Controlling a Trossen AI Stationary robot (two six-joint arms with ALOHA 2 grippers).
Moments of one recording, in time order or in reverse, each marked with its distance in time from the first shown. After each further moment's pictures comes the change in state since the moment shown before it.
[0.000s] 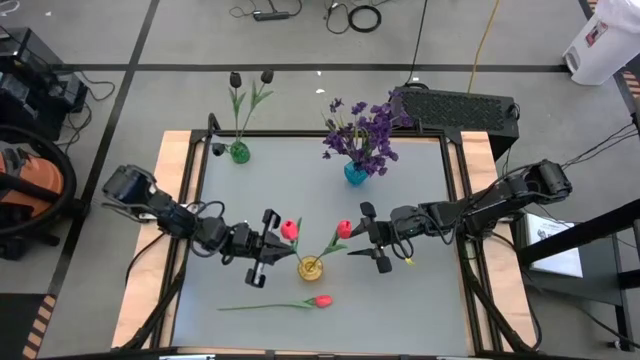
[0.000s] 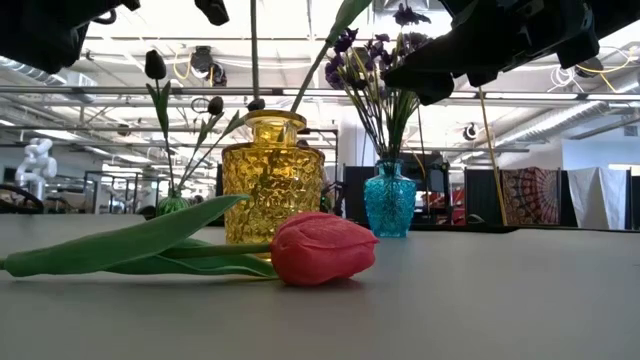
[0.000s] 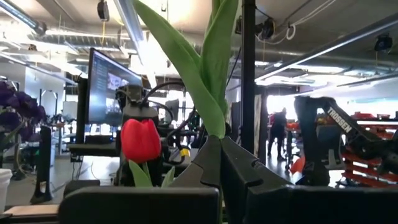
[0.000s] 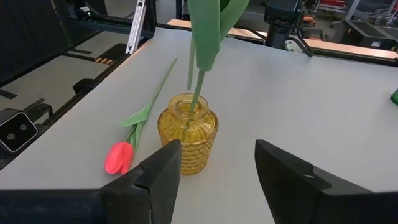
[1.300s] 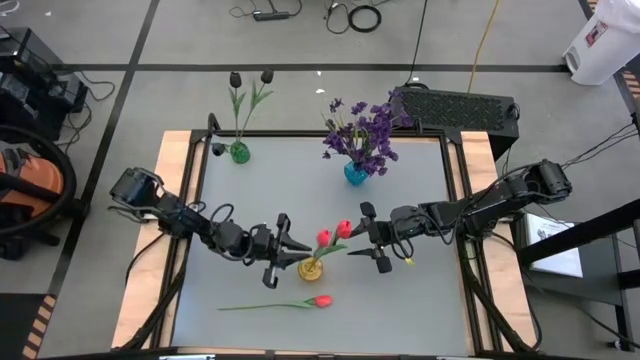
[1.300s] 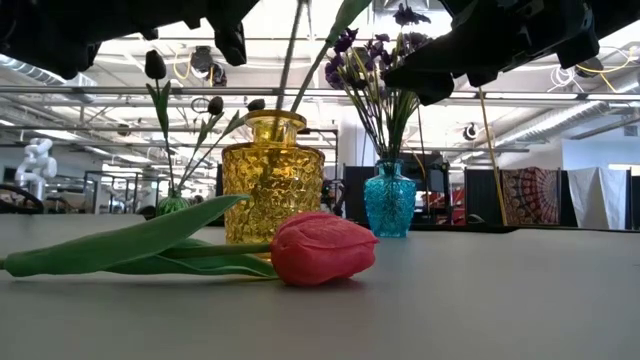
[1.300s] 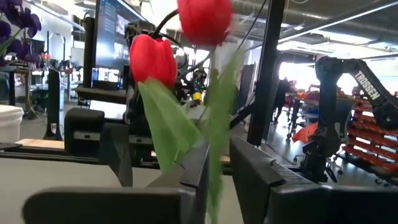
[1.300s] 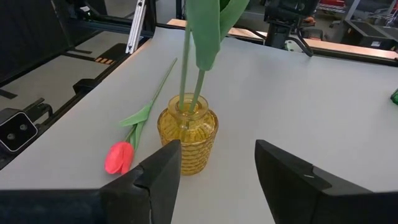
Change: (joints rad) left arm 0.033 0.080 0.053 -0.172 -0.030 -0.150; right arm 0.000 0.000 0.000 0.000 0.000 0.000
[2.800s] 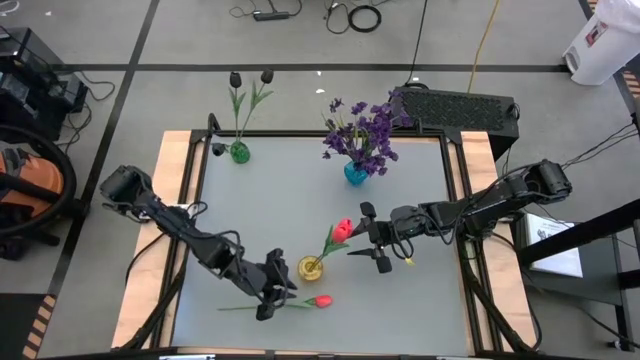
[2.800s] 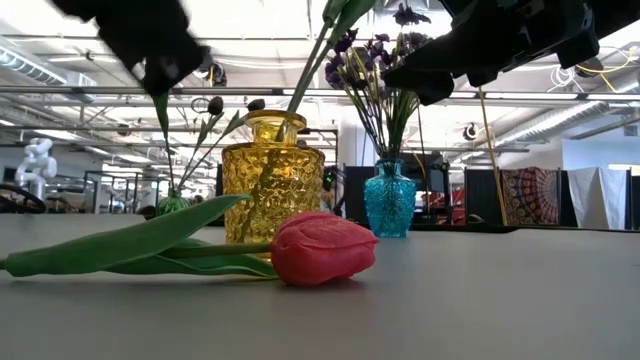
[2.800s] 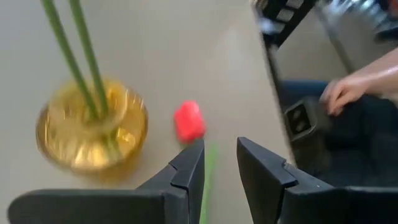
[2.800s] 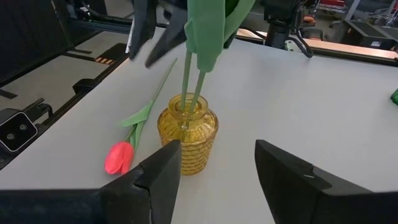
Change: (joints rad) left arm -0.191 -0.099 0.330 -1.300 0.032 -0.467; right arm 0.000 0.000 0.000 0.000 0.000 0.000
